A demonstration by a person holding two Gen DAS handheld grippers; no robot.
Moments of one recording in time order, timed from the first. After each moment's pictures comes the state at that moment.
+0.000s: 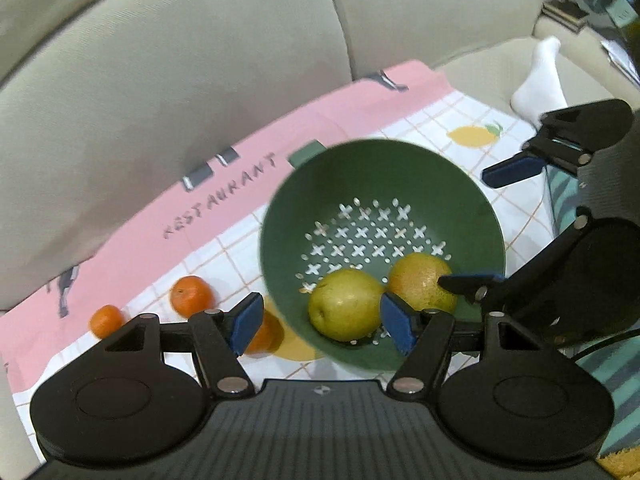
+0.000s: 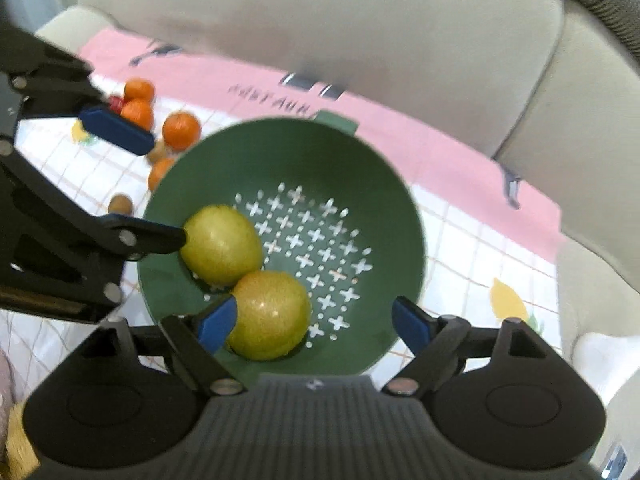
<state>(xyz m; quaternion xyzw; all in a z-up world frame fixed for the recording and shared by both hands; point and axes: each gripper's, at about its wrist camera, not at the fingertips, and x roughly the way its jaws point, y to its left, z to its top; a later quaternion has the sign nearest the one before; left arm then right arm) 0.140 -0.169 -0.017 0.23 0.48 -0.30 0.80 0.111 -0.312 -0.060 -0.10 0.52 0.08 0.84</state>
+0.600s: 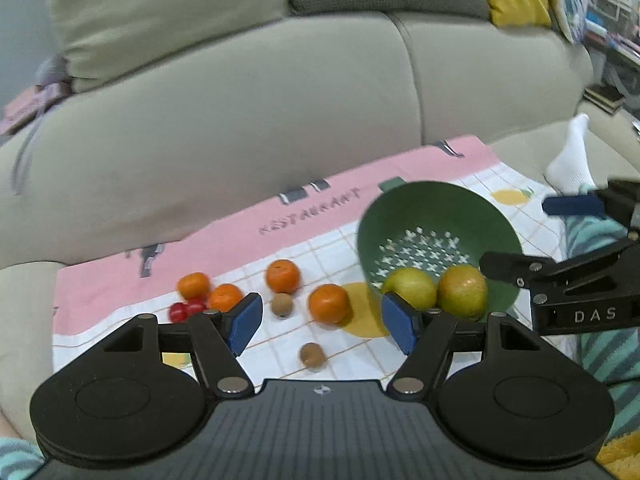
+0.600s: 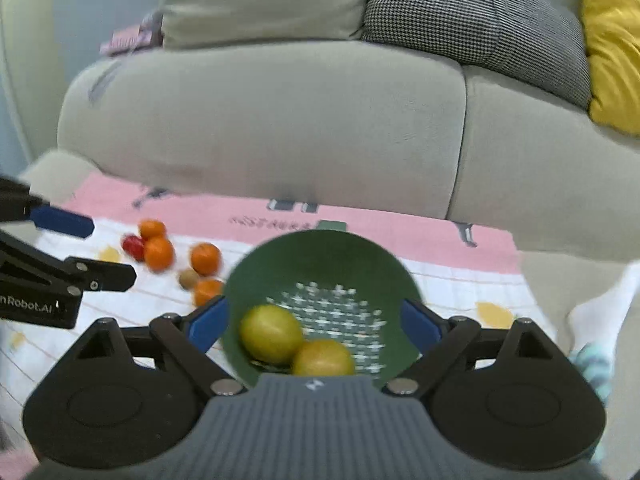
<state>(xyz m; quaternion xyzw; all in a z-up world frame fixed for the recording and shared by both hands) 0.085 -0.074 0.026 0.15 0.39 -0.23 0.88 0.036 -0.273 -0.007 0.02 0.36 0.00 0.93</state>
